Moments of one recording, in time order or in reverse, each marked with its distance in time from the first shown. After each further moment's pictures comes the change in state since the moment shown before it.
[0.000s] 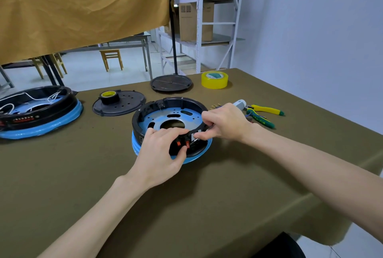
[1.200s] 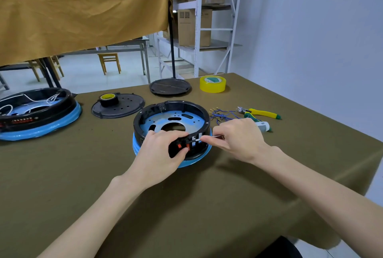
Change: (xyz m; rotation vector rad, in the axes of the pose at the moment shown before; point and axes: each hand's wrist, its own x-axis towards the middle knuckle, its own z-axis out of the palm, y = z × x) left_hand 0.003 -0.004 -0.003 -0.055 -0.037 -0.042; right_hand -0.030 -0.037 -0.036 -0.206 -0.215 0.333
